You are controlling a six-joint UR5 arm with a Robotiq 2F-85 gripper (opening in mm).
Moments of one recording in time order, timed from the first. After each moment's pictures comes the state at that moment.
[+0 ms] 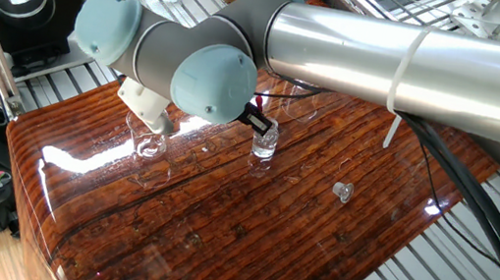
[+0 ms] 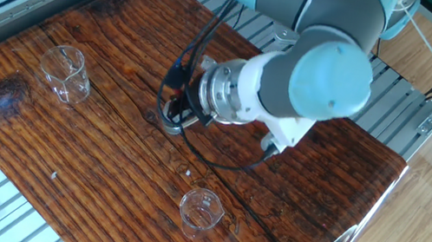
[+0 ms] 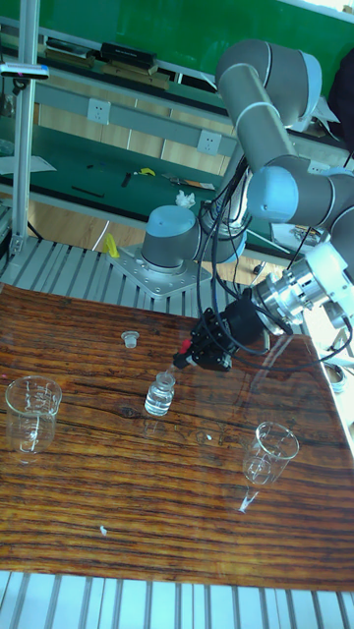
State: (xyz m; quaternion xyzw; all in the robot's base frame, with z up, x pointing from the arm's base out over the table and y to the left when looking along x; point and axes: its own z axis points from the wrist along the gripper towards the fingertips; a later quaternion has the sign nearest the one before) arm 0.505 0.036 0.125 0.71 -0.63 0.20 0.23
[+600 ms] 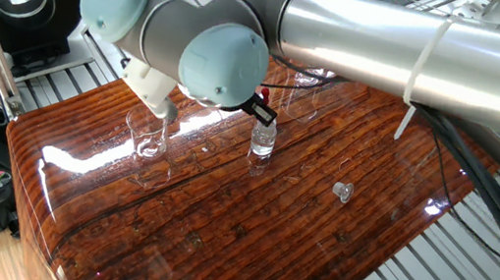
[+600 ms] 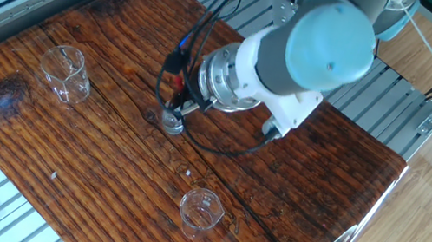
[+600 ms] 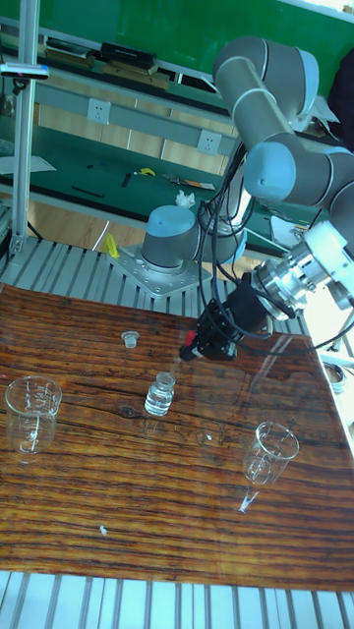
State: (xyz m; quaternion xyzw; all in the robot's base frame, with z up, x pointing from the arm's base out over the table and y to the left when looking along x) arm 0.504 0.042 0.142 0.71 -0.65 0.19 0.20
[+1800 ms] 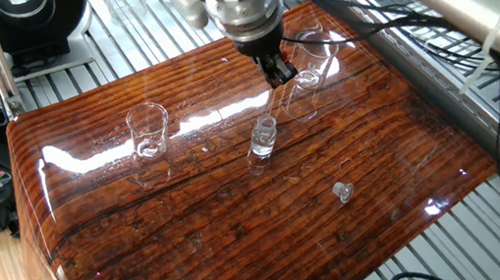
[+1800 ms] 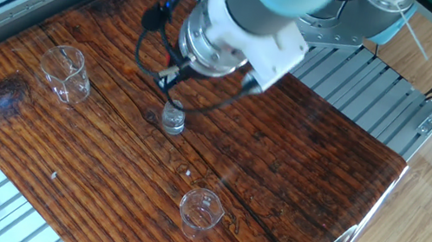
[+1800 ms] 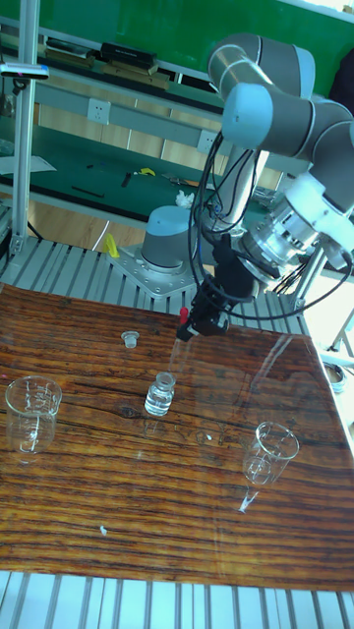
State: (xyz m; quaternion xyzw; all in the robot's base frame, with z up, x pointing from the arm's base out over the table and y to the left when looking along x) arm 0.502 0.030 0.180 0.69 -0.70 0.13 0.14
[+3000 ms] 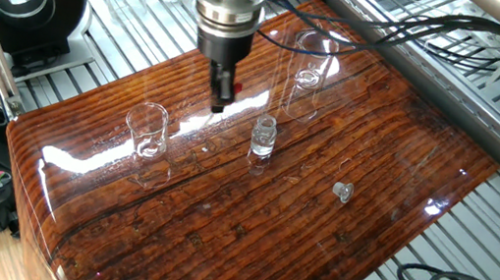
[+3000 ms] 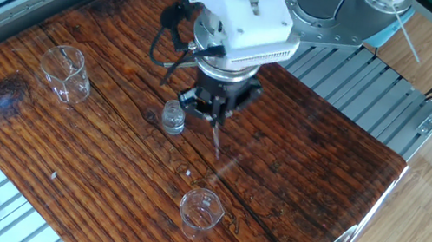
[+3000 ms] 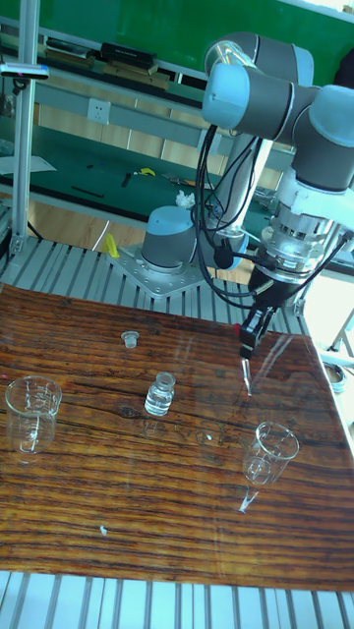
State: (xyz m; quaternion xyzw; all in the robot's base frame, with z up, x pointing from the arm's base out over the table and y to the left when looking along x) arm 0.508 0.151 0.172 0.47 -0.88 -0.04 -0.02
